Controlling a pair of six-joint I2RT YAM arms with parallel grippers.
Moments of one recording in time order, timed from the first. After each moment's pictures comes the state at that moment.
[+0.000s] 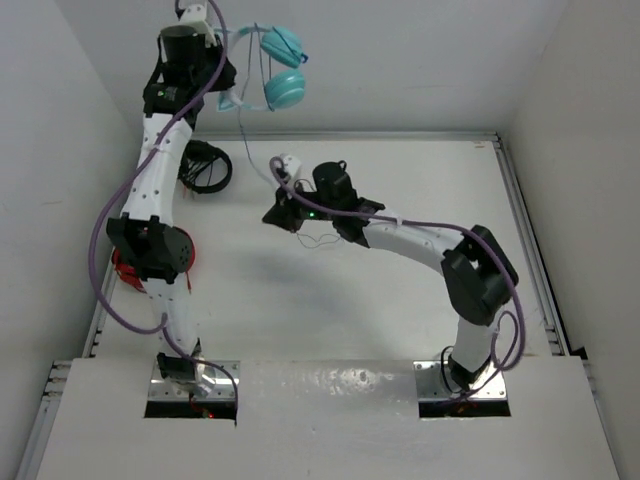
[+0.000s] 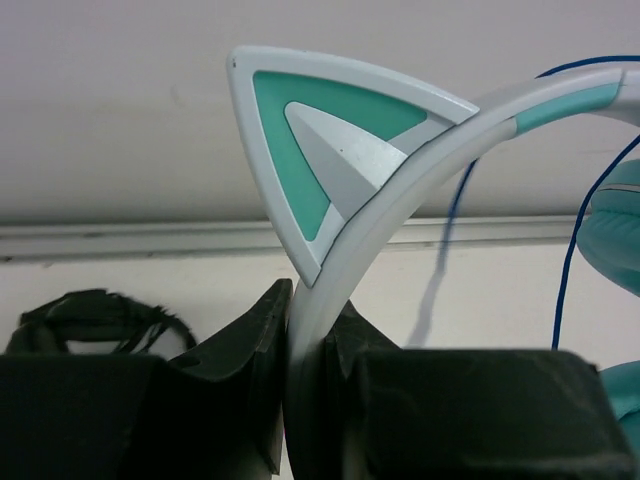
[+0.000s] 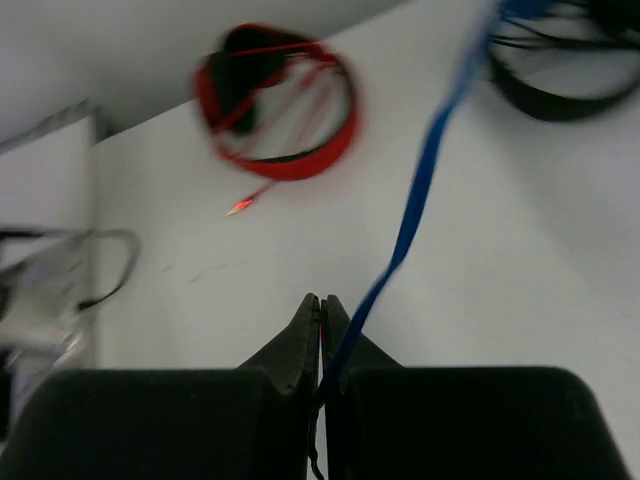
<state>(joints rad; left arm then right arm) -0.09 2.01 2.37 -0.59 0.10 -0.23 0.73 1.86 1.28 0.28 -0.47 0.09</state>
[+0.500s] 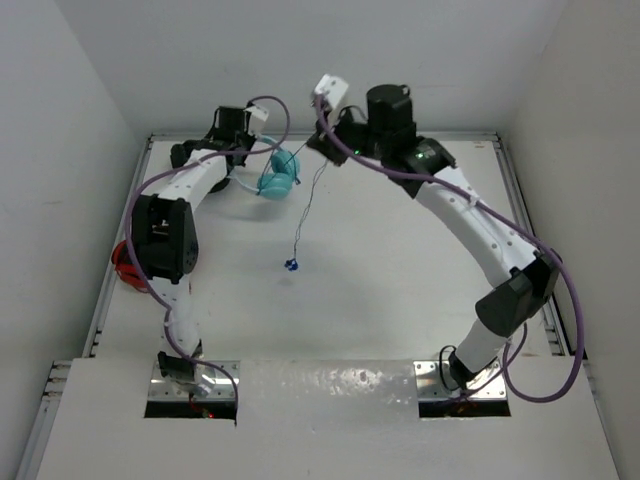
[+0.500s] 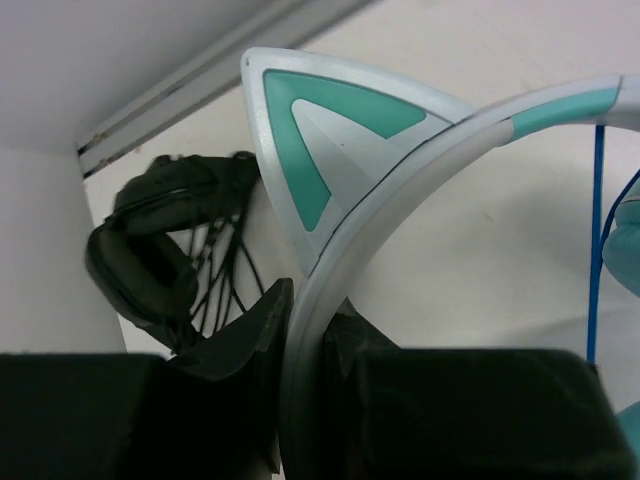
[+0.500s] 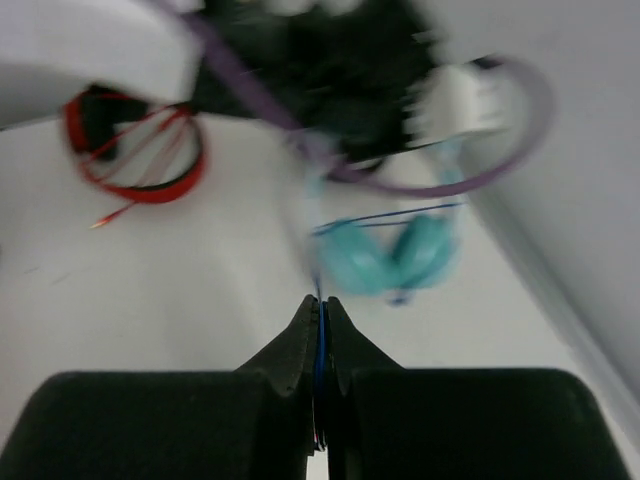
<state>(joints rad) -0.15 2.08 1.80 -0.34 -0.23 0.38 0.63 1.69 1.76 -0.37 -0.42 -0.29</state>
